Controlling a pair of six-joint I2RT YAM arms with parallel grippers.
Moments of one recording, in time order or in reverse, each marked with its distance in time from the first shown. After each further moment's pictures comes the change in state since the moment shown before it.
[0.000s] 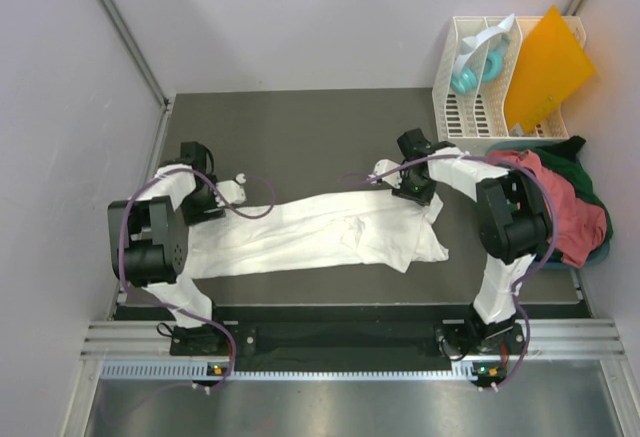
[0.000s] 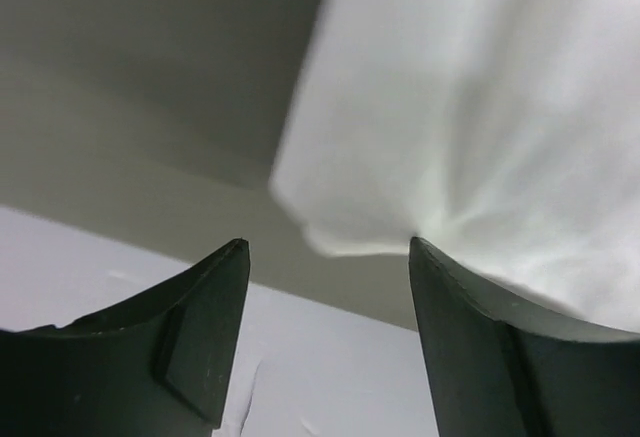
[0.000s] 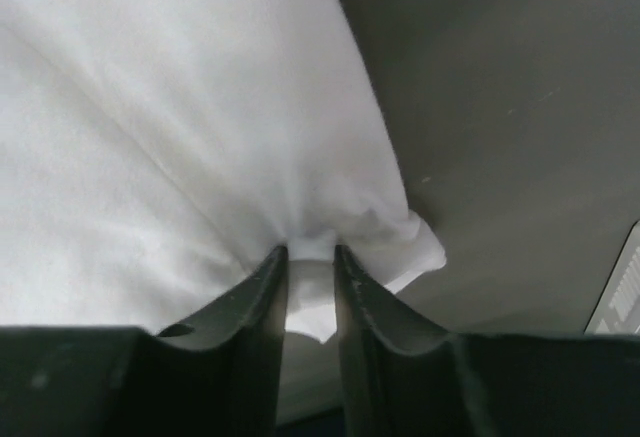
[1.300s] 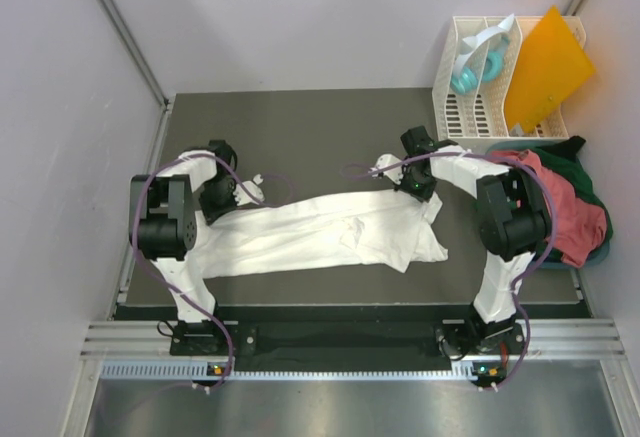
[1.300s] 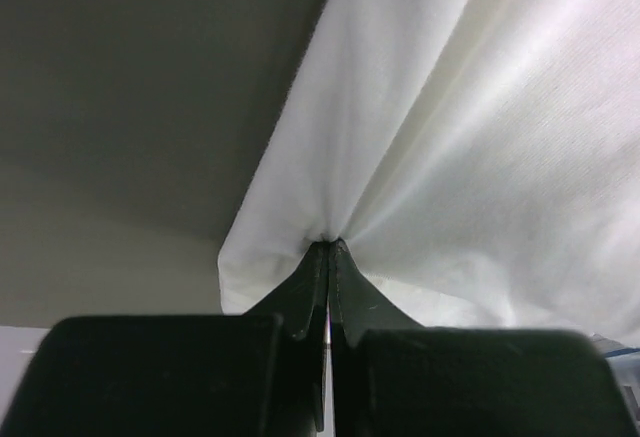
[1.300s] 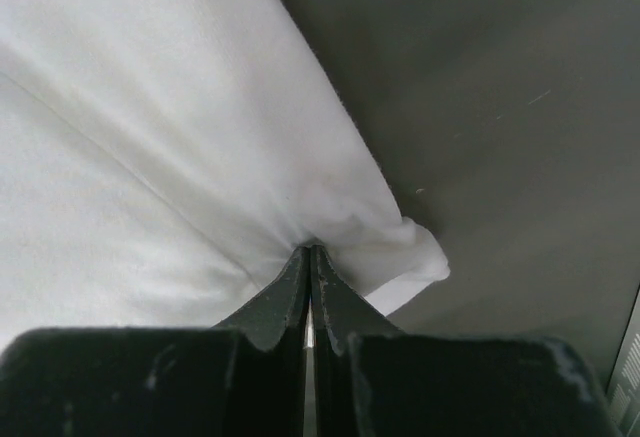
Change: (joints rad) left arm -0.099 0.212 0.194 -0.220 0.032 -0.233; right arm -0.033 0.013 0.010 0.010 -0.054 0.061
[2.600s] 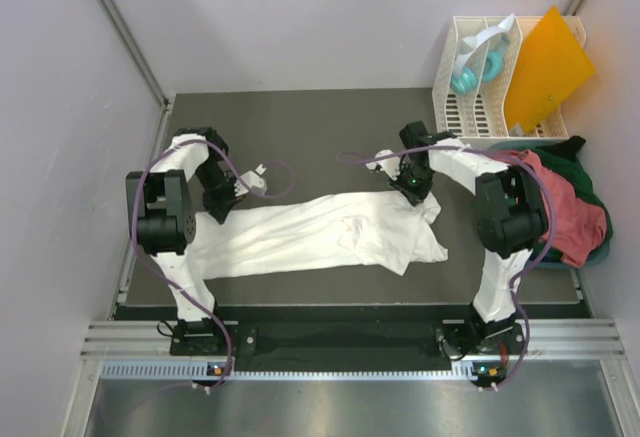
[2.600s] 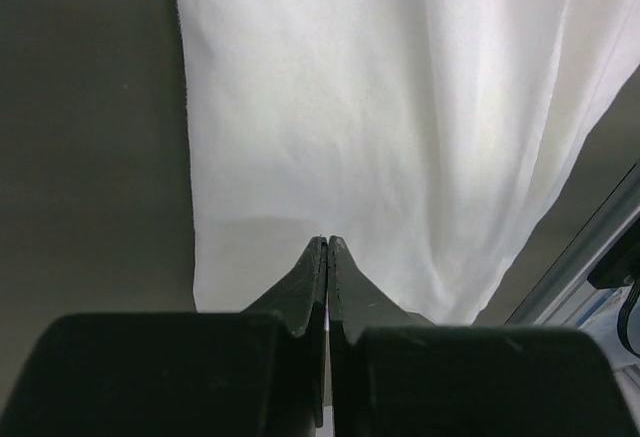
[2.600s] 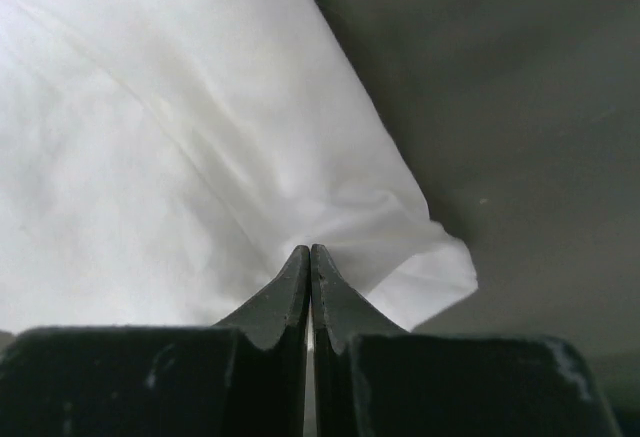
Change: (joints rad) left arm 0.037 0.036 0.206 -0.351 0.344 0.214; right arm 0.007 0.008 0.098 -0.157 -0.150 0.114
